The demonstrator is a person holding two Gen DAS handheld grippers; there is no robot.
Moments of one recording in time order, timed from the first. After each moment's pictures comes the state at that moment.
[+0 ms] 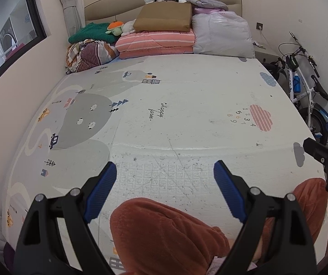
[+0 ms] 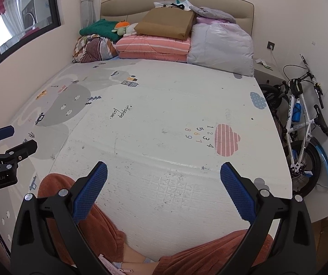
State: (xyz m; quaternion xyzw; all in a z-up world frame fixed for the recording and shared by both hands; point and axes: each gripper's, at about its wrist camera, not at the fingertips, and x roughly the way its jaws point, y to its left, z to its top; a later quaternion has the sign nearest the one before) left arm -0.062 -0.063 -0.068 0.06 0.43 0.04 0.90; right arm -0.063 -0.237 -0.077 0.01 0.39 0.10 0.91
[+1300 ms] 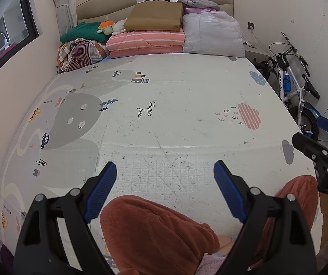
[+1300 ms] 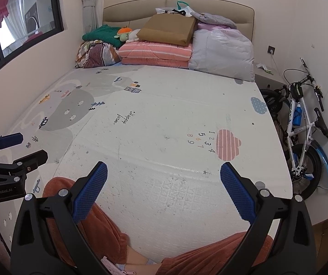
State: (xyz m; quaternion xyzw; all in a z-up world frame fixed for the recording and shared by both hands) left arm -0.068 -0.074 -0.064 0.05 0.44 0.01 0.90; right arm -0.070 -0.235 -0.063 0.01 0.38 0.10 0.92
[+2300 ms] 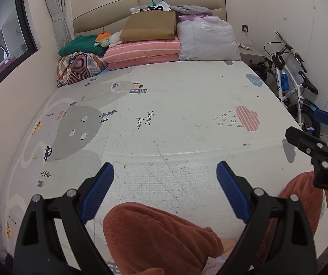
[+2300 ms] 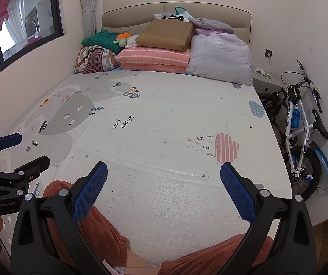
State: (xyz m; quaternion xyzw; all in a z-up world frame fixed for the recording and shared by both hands) left arm -0.082 -0.092 -0.062 0.08 0.41 0.01 0.91; right arm -0.078 -0.241 -0.062 0.02 0.36 0.10 0.93
